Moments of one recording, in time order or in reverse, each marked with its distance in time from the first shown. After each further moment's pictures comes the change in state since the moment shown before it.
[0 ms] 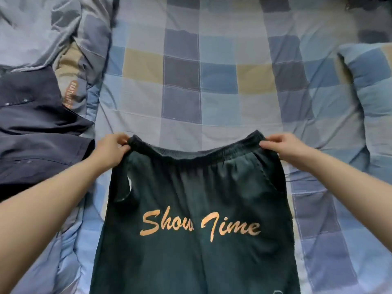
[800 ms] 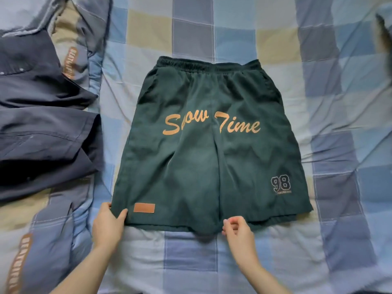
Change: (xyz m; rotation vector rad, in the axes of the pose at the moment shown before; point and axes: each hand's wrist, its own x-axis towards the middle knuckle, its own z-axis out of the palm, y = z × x) left_hand -0.152 -0.166 0.121 -0.006 0.100 -0.538; right_hand -0.128 0.161 0.261 0.128 0.186 0.222
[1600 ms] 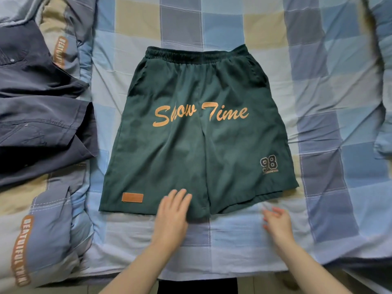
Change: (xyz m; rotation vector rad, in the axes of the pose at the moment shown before) left_hand -0.124 0.047 0.073 0.409 -0.102 1.010; right_hand 0.027 0.069 -0.093 0.268 0.233 0.361
